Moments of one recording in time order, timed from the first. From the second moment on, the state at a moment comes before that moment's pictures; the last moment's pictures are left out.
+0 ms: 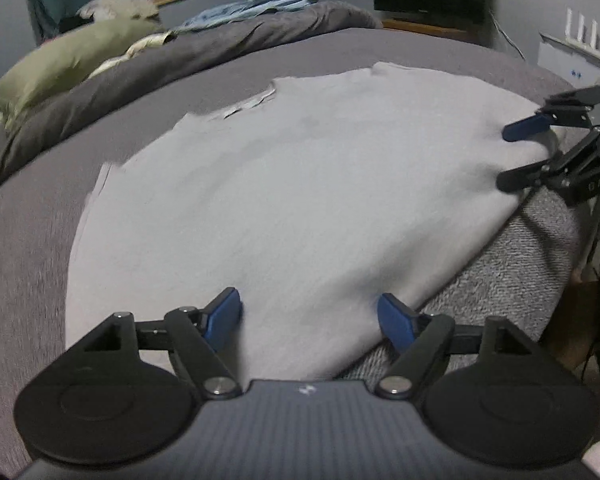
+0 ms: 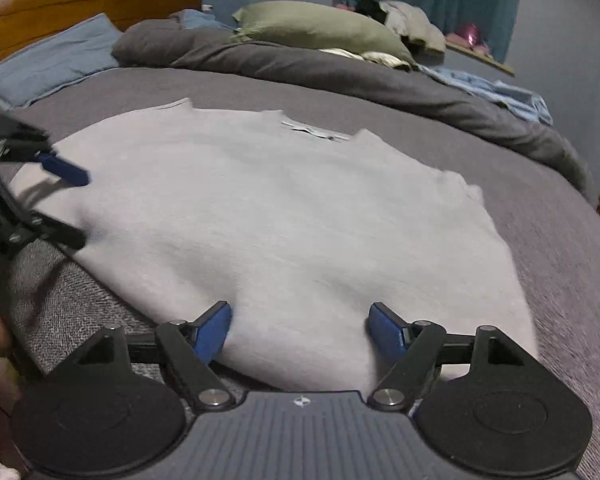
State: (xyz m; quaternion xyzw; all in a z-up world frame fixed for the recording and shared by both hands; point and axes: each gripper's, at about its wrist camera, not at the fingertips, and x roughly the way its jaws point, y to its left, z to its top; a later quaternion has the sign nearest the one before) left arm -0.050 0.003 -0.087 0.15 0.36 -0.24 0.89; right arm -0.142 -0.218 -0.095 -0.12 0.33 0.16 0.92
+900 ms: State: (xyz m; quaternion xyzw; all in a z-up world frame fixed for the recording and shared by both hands) left arm 0.006 -0.039 -0.066 0.06 0.41 -0.22 0.89; right arm -0.153 -0.312 -0.086 0.29 0.38 -0.10 0.87
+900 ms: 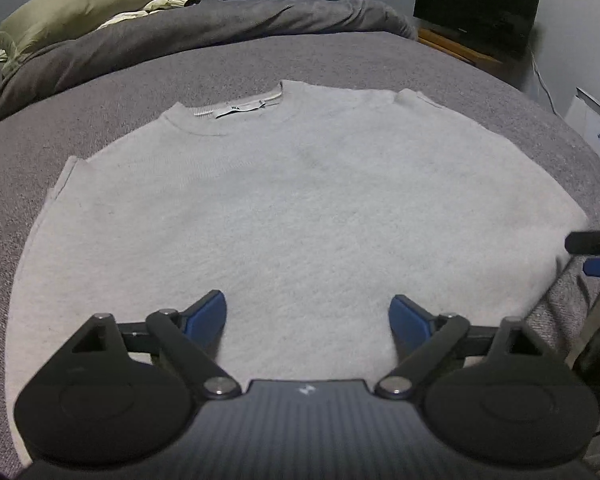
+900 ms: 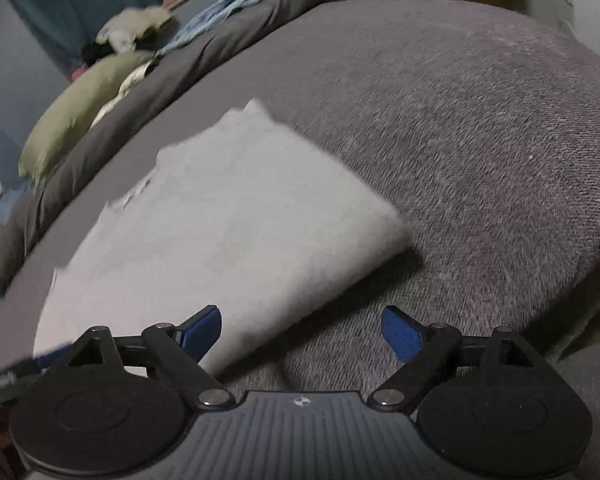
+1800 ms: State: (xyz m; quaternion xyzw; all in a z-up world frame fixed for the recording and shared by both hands) left arm 0.091 -0.153 -0.016 -0.05 0.43 -0.29 0.85; right arm -0.113 -0.340 -0.154 0.56 0.30 -0.10 0.77
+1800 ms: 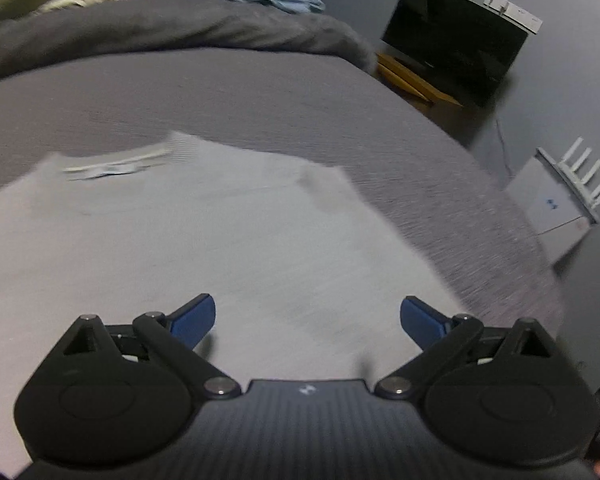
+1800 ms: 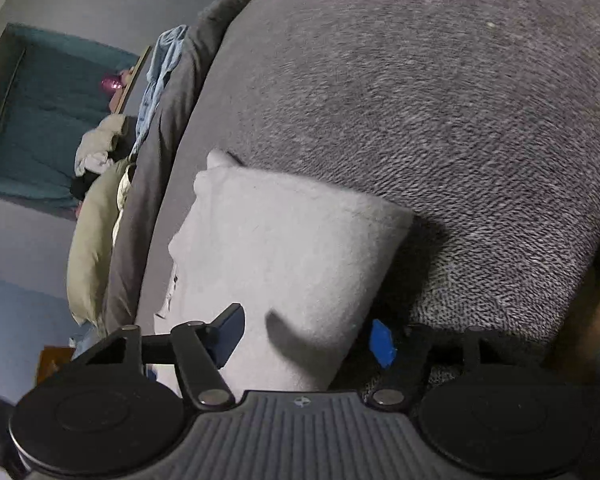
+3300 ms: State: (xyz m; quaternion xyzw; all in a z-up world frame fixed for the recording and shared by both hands) left arm 0.204 -0.313 -0.047 0.06 0.54 -0.30 0.79; right arm -0.023 -0.325 -0.102 0.31 0.27 0.01 0.91
